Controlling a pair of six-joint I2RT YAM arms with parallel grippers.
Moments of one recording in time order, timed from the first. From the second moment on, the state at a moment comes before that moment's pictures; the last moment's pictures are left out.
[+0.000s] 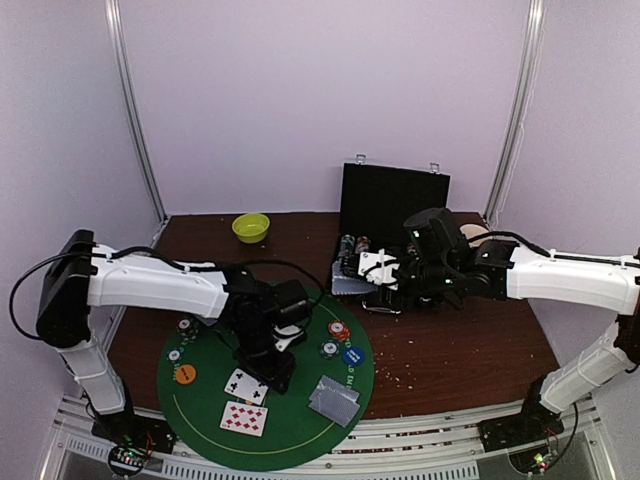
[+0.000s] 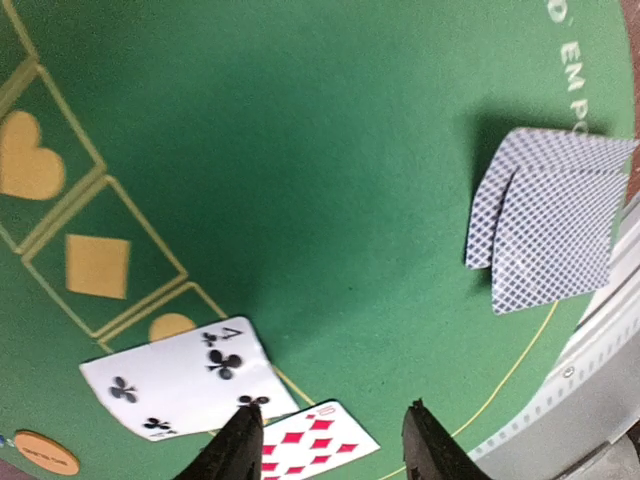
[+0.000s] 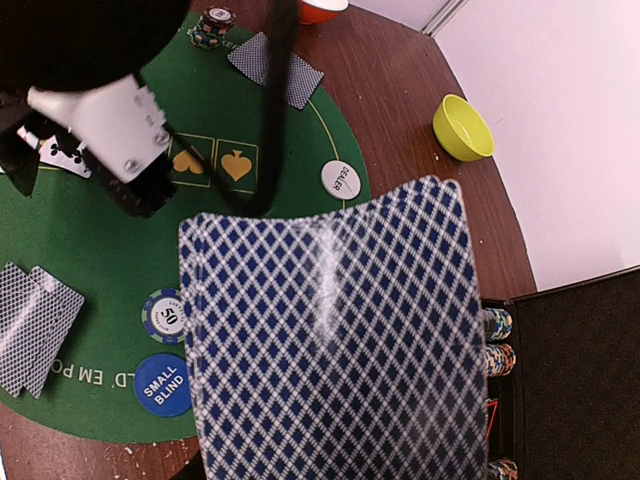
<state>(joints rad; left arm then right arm) -1.11 1.78 1.20 -0.95 0.17 -0.49 0.87 1.39 1.03 -0.28 -0.08 -0.67</state>
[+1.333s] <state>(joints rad) -0.81 1.52 0.78 -0.65 0.16 -0.53 0.87 1.39 1.03 -0.28 -0.08 -0.67</state>
